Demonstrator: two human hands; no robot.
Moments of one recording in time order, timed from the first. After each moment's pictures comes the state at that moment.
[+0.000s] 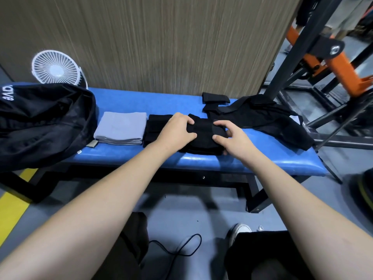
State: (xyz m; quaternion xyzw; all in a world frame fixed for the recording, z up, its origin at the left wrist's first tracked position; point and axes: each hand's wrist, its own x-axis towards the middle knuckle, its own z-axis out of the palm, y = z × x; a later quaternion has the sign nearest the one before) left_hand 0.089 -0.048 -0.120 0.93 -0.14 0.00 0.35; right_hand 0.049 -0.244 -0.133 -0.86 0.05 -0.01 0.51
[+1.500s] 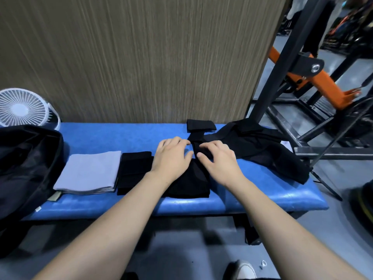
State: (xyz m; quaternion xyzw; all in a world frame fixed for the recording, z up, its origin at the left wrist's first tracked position) left_hand 0.159 -0.097 -0.144 0.96 -0.21 0.10 0.18; right_hand 0.116 -0.265 -0.150 -0.96 -0.01 -0.14 0.26
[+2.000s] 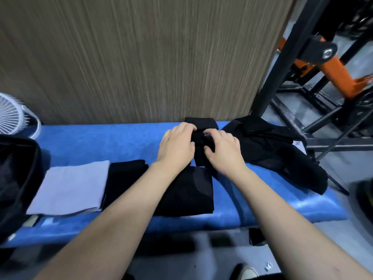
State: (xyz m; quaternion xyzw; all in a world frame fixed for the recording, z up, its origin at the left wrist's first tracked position) left_hand 0.215 -0.127 -0.141 0.94 -0.23 0.13 0.22; right_hand 0.174 -0.281 -0.155 -0.97 0.03 -0.15 0.19
